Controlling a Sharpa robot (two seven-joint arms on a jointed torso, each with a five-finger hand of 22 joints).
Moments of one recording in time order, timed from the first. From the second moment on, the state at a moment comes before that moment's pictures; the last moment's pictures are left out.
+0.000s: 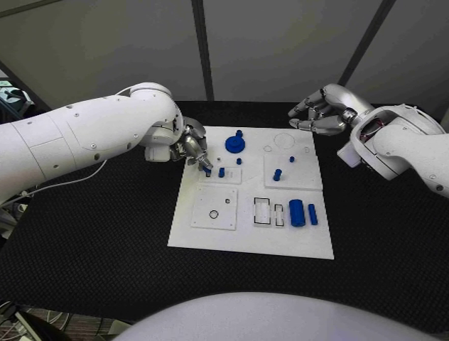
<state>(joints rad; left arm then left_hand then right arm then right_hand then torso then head) 1.33 -0.64 -0.03 1.25 -1.00 0.44 -0.52 1.28 -0.17 0.44 0.18 0.37 0.94 0.08 0.53 0.58 1.24 -0.01 0.94 0.65 1.46 -0.06 1.55 1.31 0.08 1.43 0.04 1.27 1.31 1.24 -0.80 0.03 1.44 -1.11 -0.34 -0.02 1.41 -0.11 0.16 0.23 0.56 0.99 0.14 0.11 0.07 1.27 0.05 1.01 1.04 1.46 -0.02 1.17 1.09 0.09 1.24 0.09 1.21 1.08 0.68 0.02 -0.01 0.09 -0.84</state>
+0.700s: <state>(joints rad) 1.34 -0.60 -0.05 1.24 -1.11 0.44 -0.53 1.28 -0.17 0.45 0.17 0.38 0.94 0.08 0.53 0.58 1.24 0.00 0.94 0.65 1.46 -0.06 1.55 1.31 0.08 1.44 0.05 1.27 1.31 1.24 -0.80 0.03 1.44 -1.11 -0.34 -0.02 1.41 -0.11 0.16 0.23 0.56 0.99 0.14 0.11 0.07 1.27 0.05 1.01 1.04 1.46 -0.02 1.17 1.09 0.09 1.24 0.09 1.21 1.08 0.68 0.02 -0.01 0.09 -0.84</state>
